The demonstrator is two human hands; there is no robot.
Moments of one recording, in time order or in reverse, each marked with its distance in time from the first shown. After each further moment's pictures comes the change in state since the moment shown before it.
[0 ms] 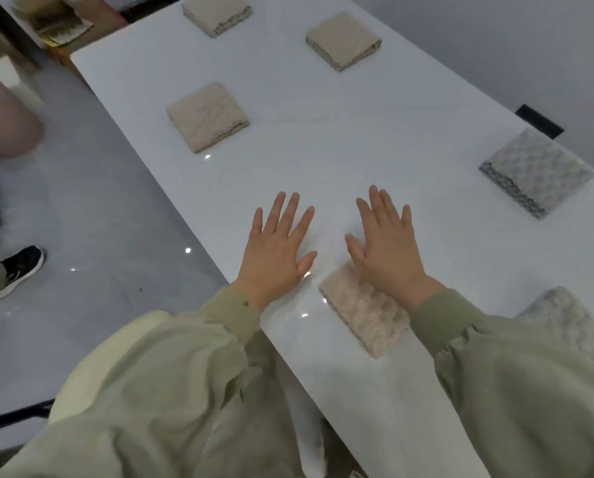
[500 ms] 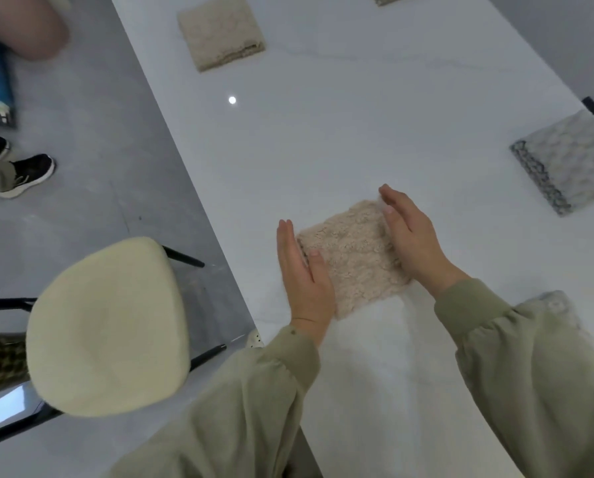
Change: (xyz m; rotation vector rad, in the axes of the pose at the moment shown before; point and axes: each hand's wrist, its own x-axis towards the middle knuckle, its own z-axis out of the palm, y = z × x) left_hand -0.050 0.170 0.046 -1.266 0.511 -0.870; right_hand -0.026 0.078 0.019 0.833 -0.167 0.052
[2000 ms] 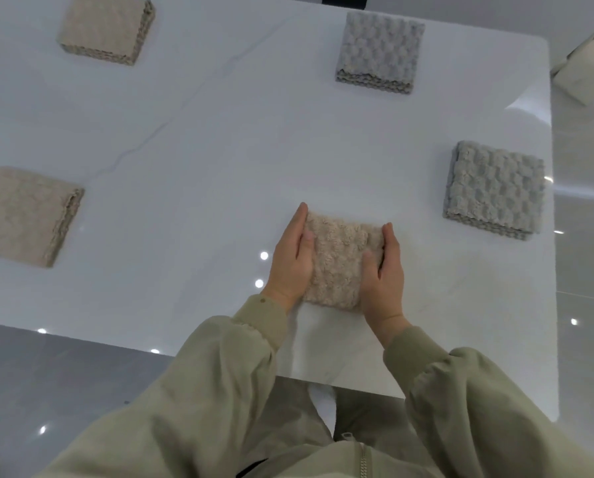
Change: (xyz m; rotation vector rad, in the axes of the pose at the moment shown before) left_hand 0.132 0.028 0.016 0.176 -1.269 0.201; right_hand -0.052 -0.029 0.124 0.460 1.143 0.524
